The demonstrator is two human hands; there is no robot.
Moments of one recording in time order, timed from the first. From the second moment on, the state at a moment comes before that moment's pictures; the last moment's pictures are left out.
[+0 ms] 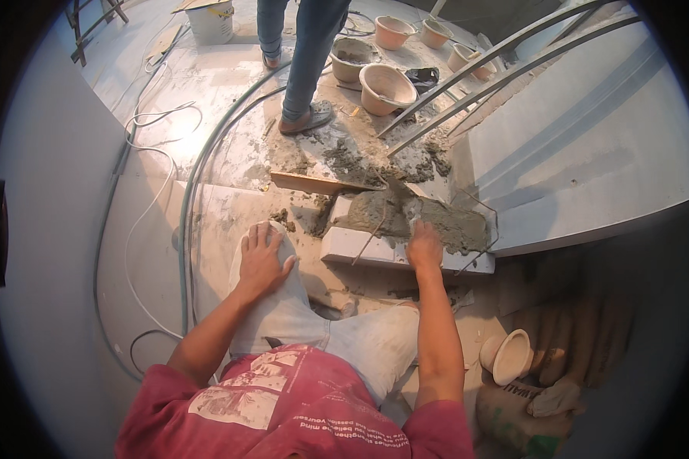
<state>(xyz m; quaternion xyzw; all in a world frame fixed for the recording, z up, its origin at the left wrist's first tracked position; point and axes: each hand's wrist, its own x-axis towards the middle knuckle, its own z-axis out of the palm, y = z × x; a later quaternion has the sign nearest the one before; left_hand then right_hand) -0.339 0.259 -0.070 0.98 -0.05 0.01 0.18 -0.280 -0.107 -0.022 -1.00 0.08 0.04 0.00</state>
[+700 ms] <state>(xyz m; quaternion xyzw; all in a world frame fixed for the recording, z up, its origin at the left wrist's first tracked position) -0.333 0.252 -0.067 0.98 -0.06 -0.03 0.16 -0.309 -0.076 -0.012 -0.97 0.14 0.07 0.18</state>
